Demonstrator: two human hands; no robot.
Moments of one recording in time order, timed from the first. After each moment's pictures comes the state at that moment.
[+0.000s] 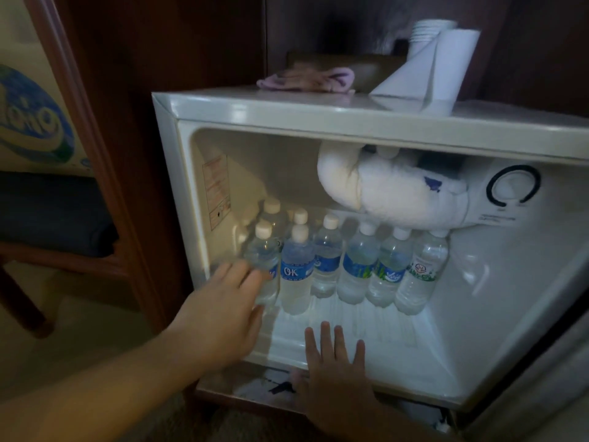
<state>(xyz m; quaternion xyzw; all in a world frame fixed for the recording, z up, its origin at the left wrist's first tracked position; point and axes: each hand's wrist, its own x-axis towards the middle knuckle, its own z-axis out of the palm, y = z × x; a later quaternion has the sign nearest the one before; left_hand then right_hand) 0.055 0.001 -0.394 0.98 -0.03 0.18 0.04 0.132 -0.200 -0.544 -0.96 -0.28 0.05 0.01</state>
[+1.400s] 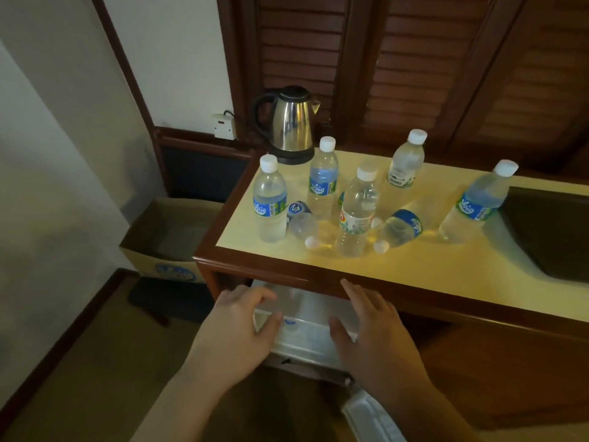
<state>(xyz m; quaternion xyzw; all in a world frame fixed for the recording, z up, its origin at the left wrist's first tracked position) -0.076 -0.069 0.290 0.95 0.12 0.07 0.29 -0.004 -0.298 0.313 -0.95 -0.19 0.08 0.25</state>
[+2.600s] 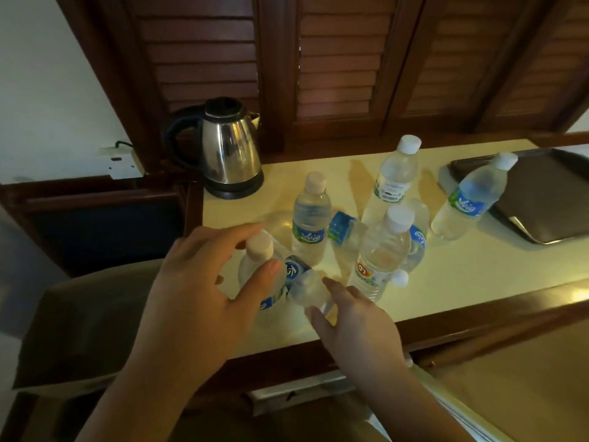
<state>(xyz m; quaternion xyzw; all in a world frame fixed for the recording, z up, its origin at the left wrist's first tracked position) 0.108 0.062 0.382 0.93 -0.11 0.19 0.30 0.108 -0.157 0.290 -0.98 -0.02 -0.06 0.18</state>
